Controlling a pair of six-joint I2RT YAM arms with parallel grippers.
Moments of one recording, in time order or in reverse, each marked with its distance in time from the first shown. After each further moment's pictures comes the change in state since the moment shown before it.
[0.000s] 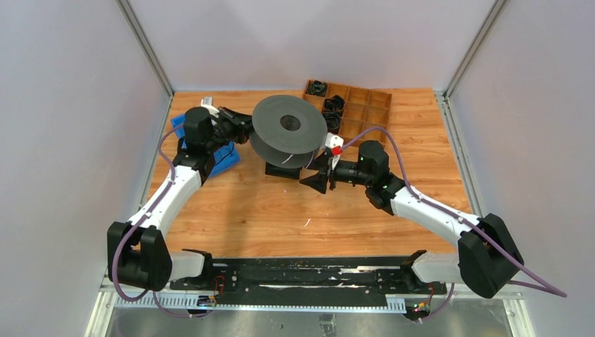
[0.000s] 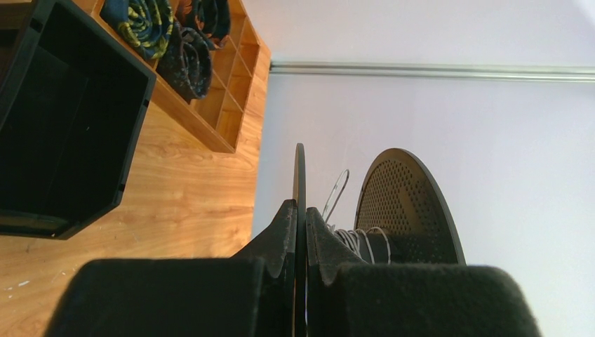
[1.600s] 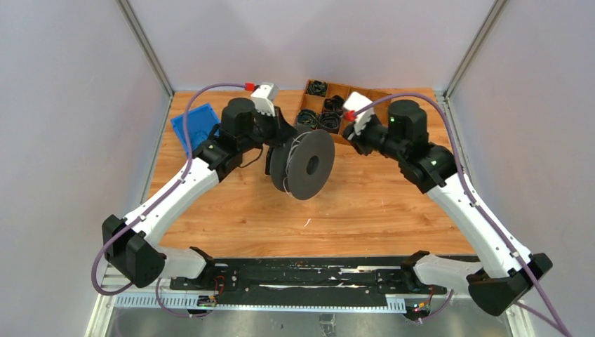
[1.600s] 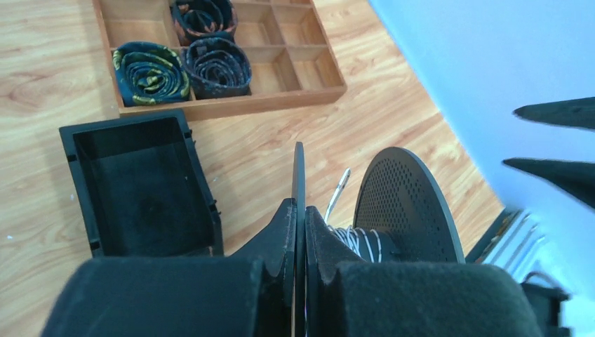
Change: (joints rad) left arm -0.436 0.048 0.312 -0.385 -0.278 1.022; right arm -0.004 -0.099 0.659 -0.958 0.543 -0.429
